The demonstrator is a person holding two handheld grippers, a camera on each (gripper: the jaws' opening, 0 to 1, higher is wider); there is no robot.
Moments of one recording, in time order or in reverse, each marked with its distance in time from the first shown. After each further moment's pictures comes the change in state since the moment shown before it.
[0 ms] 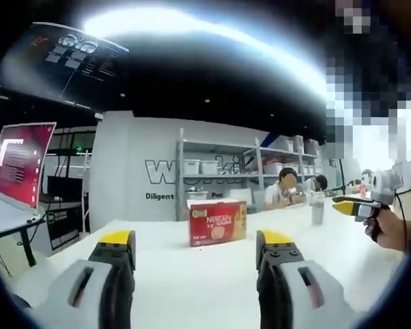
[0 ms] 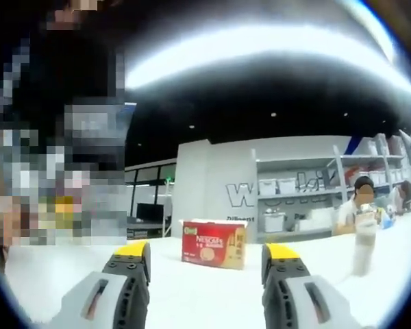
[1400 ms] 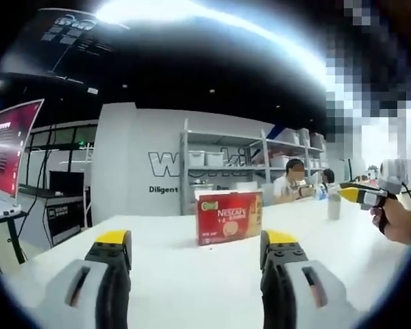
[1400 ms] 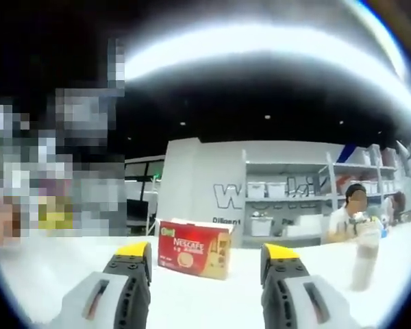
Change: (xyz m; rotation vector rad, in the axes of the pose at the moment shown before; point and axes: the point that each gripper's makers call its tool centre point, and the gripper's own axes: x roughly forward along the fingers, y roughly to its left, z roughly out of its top) left arm 0.078 0.021 -0.030 0.003 0.024 0.038; right arm 0.070 -0.037 -0.019 -0.056 0.004 -0.069
